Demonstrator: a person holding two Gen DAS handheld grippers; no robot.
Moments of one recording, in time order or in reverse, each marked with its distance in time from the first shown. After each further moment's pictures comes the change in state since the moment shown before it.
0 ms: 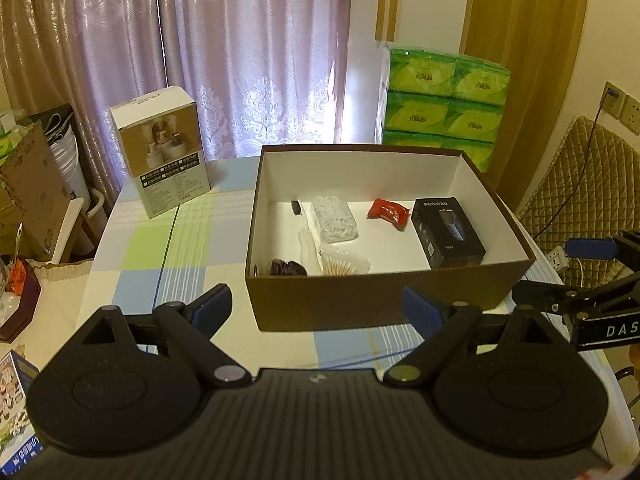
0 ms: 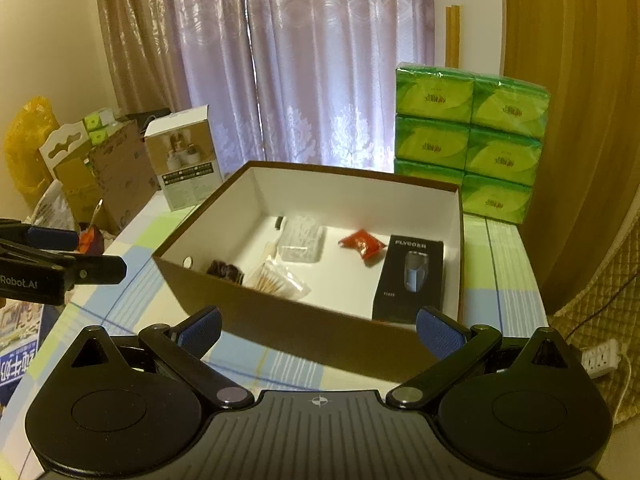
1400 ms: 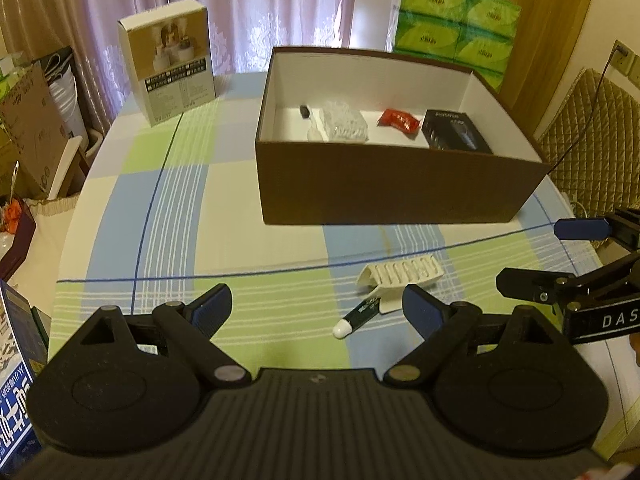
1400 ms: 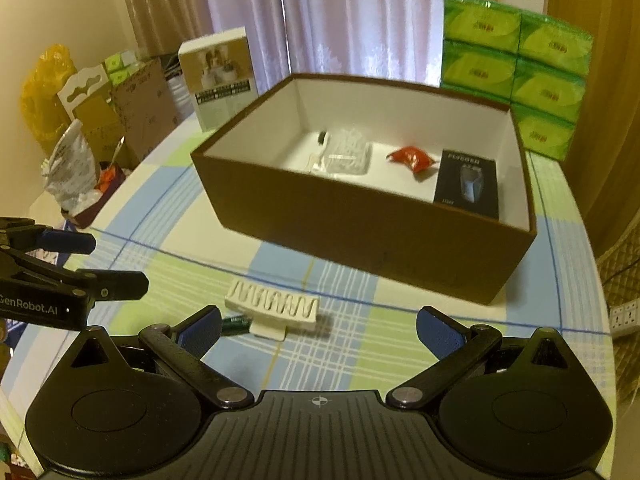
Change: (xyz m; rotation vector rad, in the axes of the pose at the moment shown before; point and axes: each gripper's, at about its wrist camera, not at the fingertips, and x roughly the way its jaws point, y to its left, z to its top) left arm 0.017 0.017 -0.076 -0.029 0.172 -0.006; right arm 0.031 0.037 -0.055 -0.017 0.174 0.056
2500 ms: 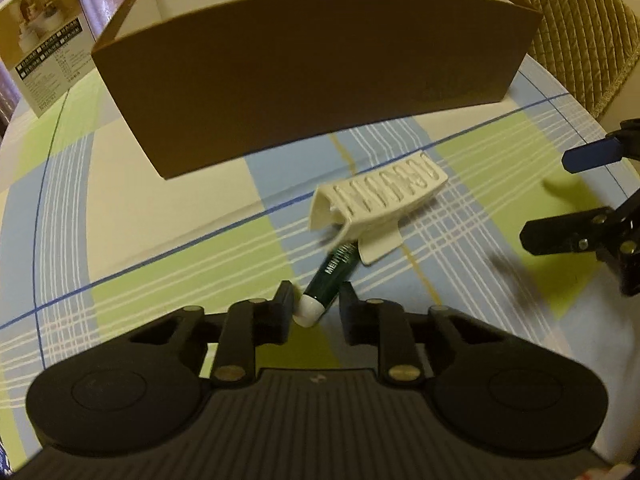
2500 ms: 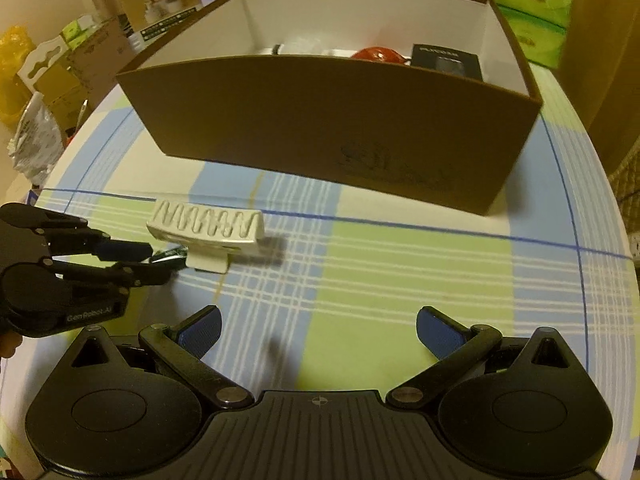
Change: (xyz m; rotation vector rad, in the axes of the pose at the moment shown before) left arm 0.115 -0.030 -0.029 0.273 0.161 -0.105; right arm 0.049 -0.042 -0.037 0.095 0.173 -0.036
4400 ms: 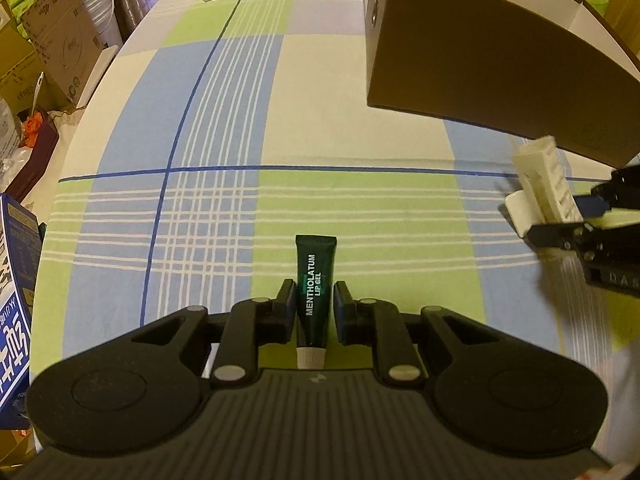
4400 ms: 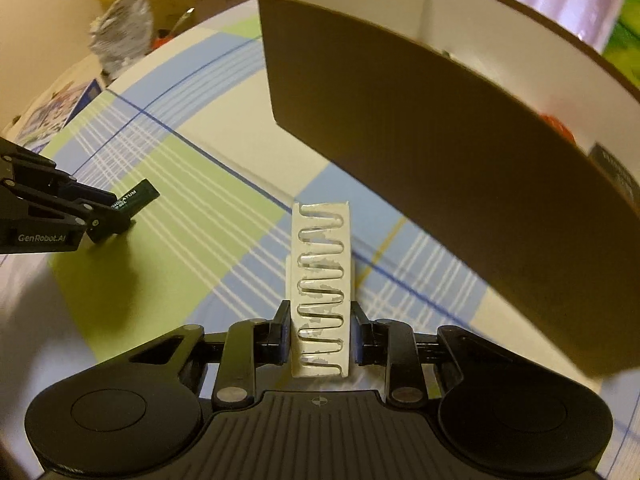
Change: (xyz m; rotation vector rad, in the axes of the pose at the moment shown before) left arm -0.030 0.084 -0.046 -0.395 0.072 0.183; right arm 0.077 0.086 0.038 -0.426 0.078 0.095
